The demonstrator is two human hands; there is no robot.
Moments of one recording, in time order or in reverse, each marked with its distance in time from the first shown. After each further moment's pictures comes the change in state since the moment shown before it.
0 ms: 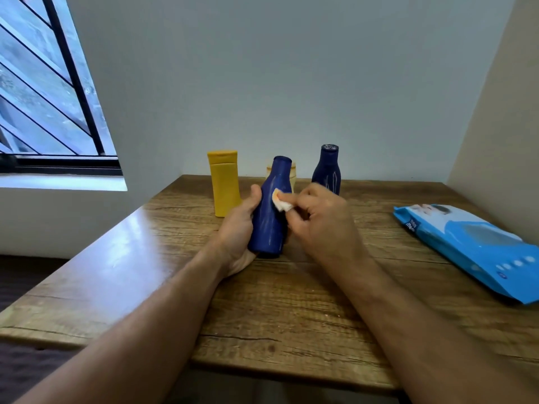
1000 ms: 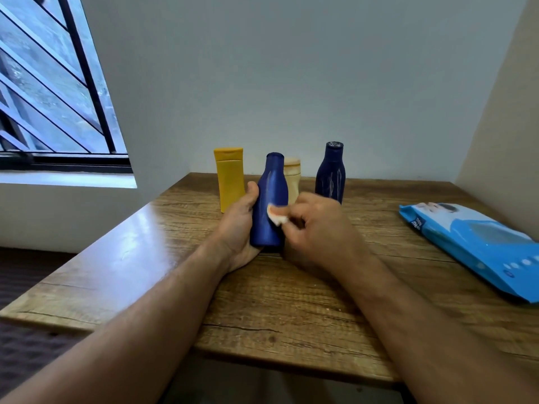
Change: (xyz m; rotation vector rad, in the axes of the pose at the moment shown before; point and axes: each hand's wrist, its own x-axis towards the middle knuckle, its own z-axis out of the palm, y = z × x) left_hand -0.006 0.001 0.000 -0.075 0.032 -0.013; right_hand -0.006 0.000 -0.004 -0.033 -0.216 -0.092
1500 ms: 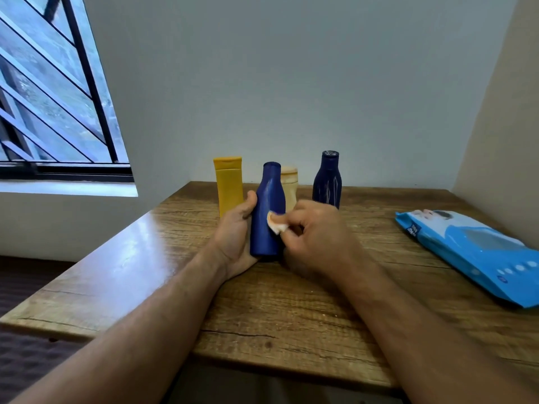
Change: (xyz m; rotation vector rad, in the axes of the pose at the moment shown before) left_hand -0.004 0.000 -0.002 -0.017 -0.041 0.006; right_hand 0.000 0.001 -0.002 0.034 -0.011 0.024
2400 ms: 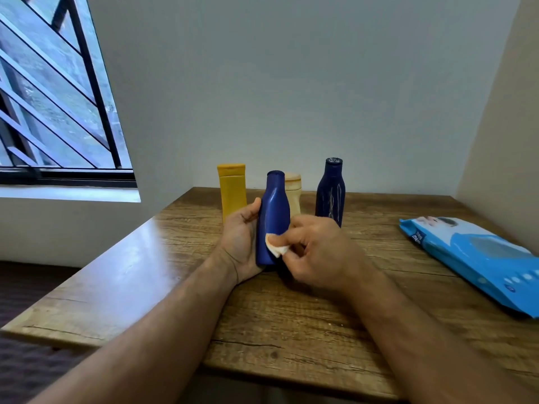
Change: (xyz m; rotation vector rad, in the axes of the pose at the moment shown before) left_hand 0.002 0.001 0.005 -0.119 -0.002 -0.064; right_hand -0.007 -0.009 -0.006 -0.005 -0.127 -0.106
